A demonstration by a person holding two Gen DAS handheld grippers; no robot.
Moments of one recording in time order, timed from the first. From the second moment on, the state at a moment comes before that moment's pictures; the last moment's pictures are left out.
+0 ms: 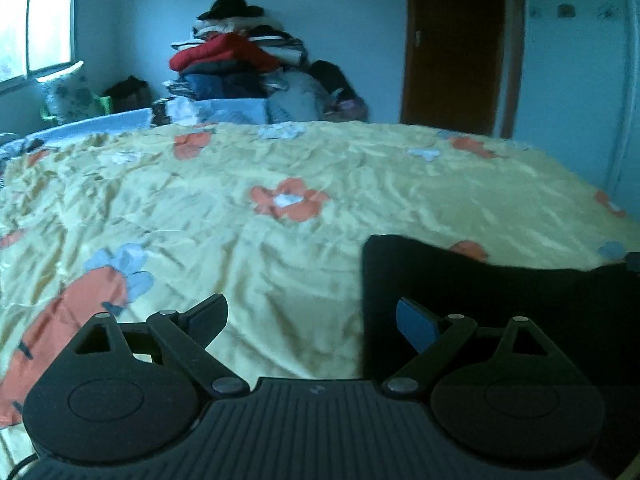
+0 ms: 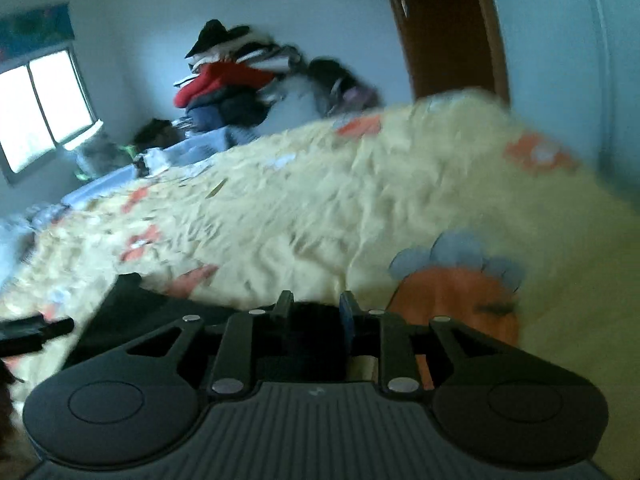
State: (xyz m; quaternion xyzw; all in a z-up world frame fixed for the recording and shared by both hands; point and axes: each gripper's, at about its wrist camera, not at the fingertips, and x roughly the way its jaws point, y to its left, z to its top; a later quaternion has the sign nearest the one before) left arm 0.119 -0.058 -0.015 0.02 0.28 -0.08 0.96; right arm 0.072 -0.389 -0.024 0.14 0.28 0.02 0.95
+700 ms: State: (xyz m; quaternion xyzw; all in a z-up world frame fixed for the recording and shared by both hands) left arm 0.091 -0.101 -0.039 0.14 0.26 -0.17 0.94; right arm 0.023 -0.311 -0.027 -0.06 0.30 0.13 0.94
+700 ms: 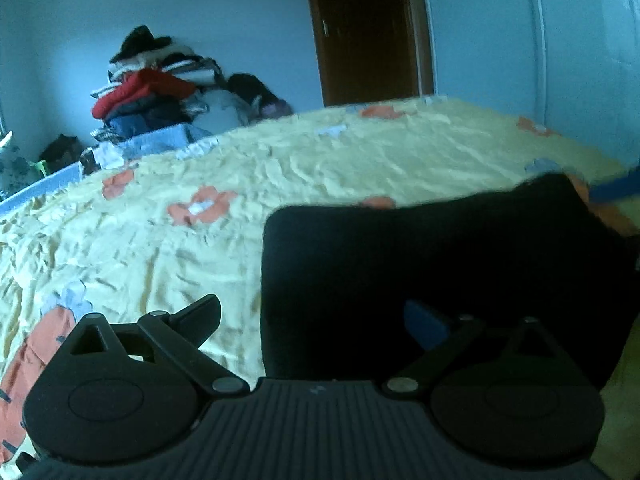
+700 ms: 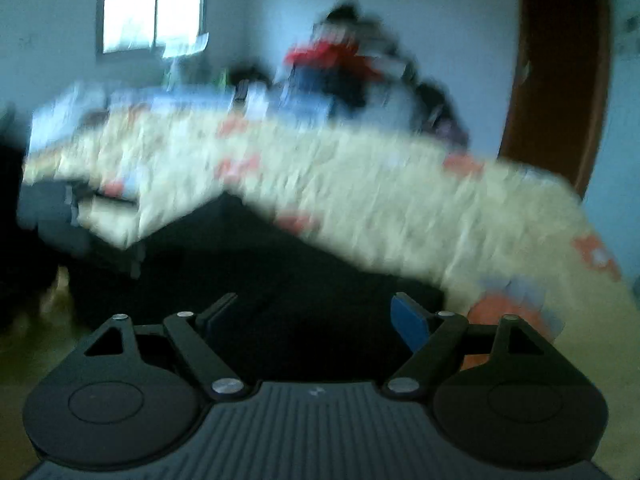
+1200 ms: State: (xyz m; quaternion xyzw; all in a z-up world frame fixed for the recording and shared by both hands) left arm 0.135 -0.042 -0.051 -0.09 0.39 -0.32 0.86; right arm 0.036 -0.420 -0.061 0.27 0.35 0.18 0.88
